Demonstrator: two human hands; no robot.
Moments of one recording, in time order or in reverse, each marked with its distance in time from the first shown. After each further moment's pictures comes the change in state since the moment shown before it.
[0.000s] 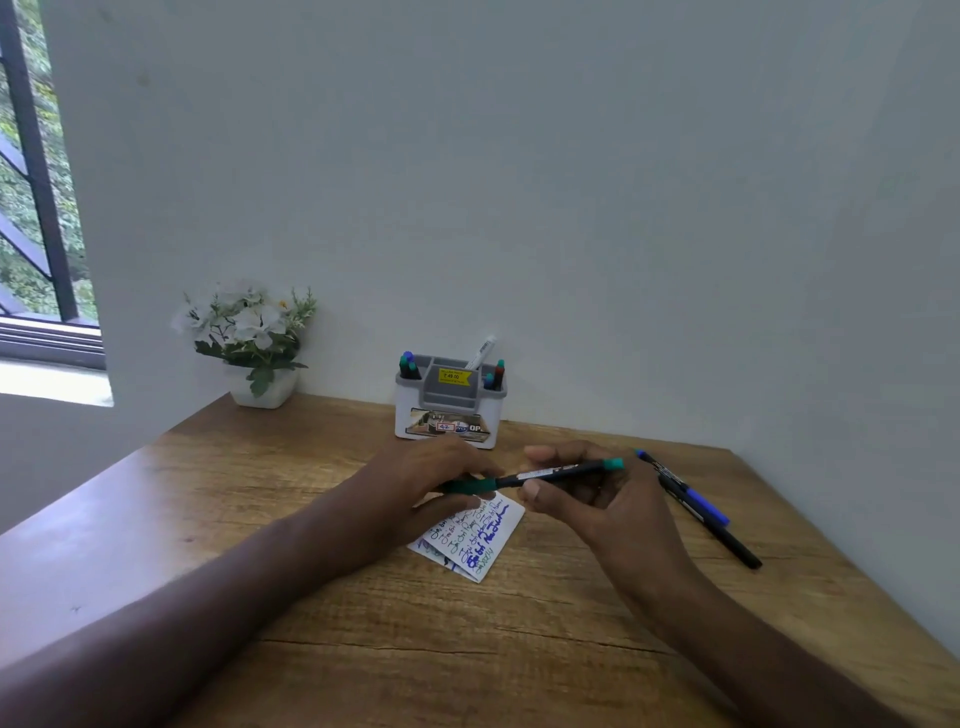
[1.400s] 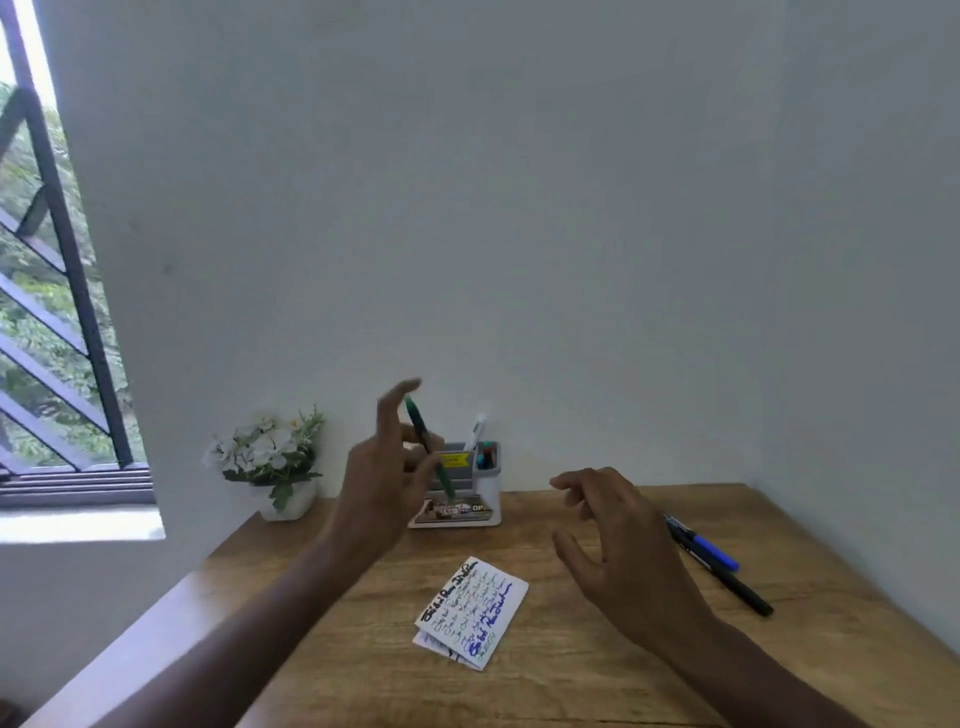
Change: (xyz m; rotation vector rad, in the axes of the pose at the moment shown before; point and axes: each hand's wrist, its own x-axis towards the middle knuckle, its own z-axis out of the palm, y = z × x) left_hand 0.063 0.003 -0.043 -0.040 0.522 -0.224; right_hand 0.020 0.004 -0.030 -0.630 0.139 -0.386
